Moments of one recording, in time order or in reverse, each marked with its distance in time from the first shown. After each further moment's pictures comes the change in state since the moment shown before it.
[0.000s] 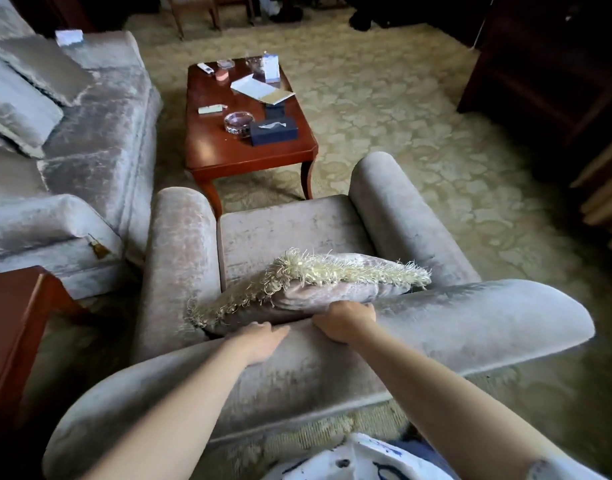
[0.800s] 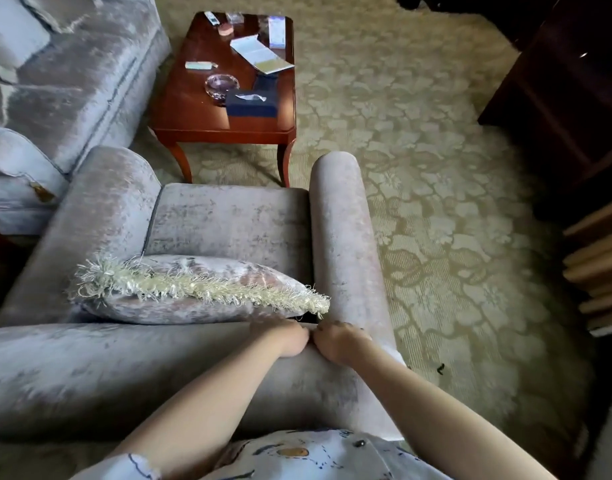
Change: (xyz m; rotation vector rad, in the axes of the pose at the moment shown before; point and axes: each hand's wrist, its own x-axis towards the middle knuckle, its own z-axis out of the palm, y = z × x) left_hand 0.092 0.344 0.016 0.121 -0.036 -0.011; right_hand 0.048 0.290 -0.063 -0.038 -0.235 -0.095
